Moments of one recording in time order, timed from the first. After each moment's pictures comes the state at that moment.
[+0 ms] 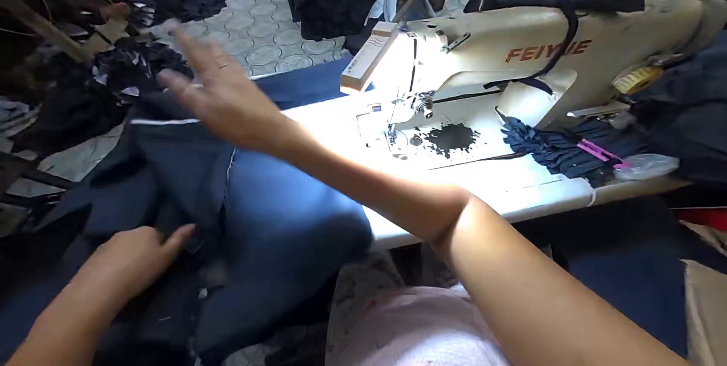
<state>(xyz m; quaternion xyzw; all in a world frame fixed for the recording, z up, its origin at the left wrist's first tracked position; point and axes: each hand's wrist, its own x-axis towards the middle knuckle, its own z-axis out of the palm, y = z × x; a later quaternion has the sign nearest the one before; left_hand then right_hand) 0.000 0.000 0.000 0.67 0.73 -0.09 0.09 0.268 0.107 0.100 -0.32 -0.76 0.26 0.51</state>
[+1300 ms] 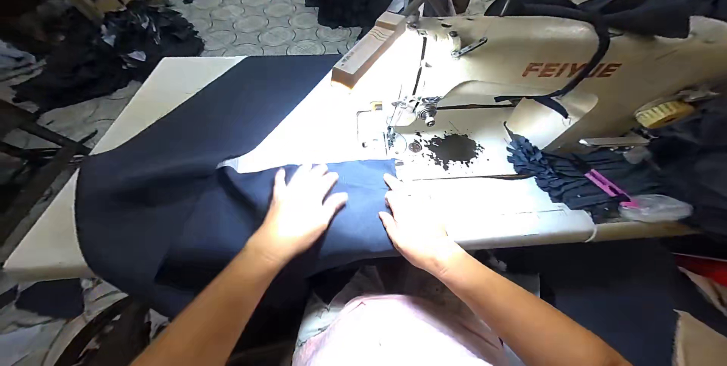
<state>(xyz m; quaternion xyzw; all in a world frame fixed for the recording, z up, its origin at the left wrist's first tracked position) 0.253 0.008 -0.027 0.83 0.54 0.12 0.05 0.489 -0.027 -0.049 -0.57 -0.80 0.12 0.13</state>
